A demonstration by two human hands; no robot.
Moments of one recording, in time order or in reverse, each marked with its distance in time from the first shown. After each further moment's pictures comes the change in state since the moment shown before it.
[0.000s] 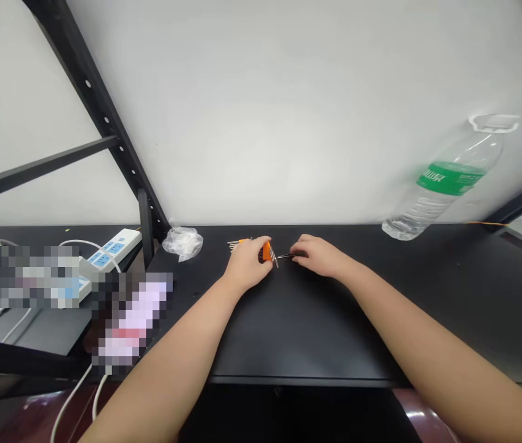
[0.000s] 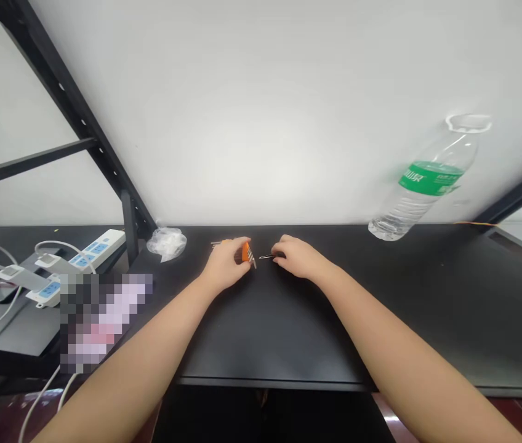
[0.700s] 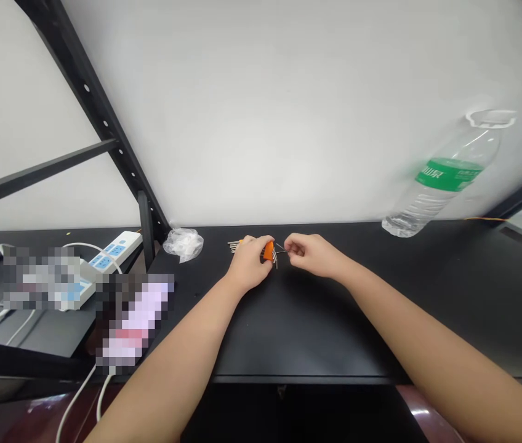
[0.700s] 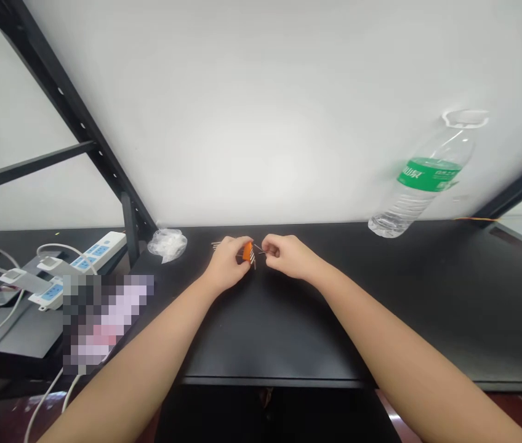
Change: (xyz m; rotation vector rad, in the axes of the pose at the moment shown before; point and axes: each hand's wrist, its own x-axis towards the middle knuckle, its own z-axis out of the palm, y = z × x) left_hand 0.000 0.001 -0.002 -0.063 0.012 0.060; right_hand -0.004 -0.044 -0.015 0.363 0.102 0.078
